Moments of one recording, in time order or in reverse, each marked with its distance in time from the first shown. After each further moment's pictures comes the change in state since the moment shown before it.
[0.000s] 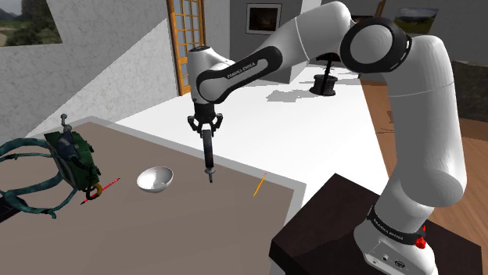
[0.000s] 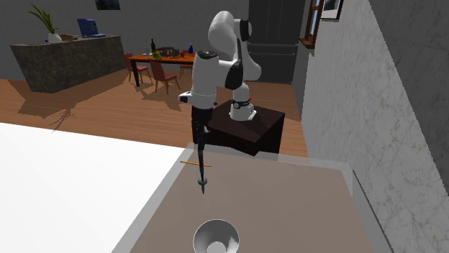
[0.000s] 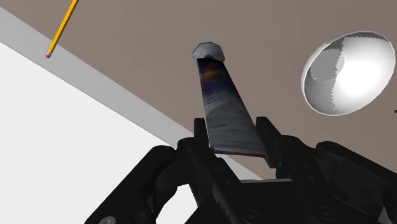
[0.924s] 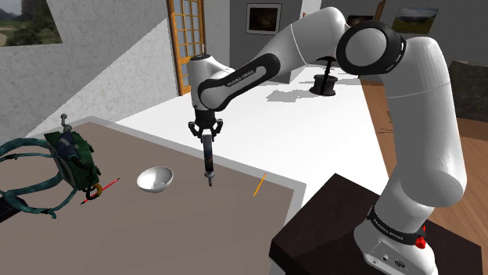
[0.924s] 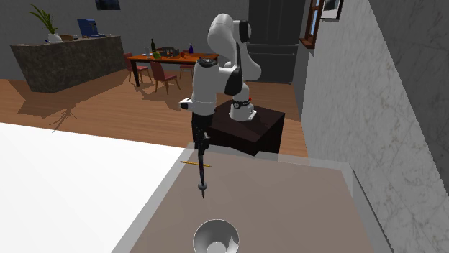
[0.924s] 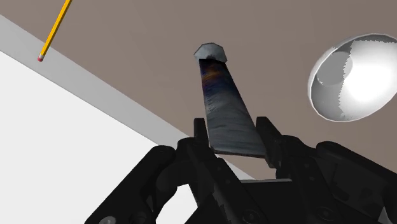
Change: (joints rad) arm 0.002 0.027 -0.007 -0.025 -0.013 0.051 0.012
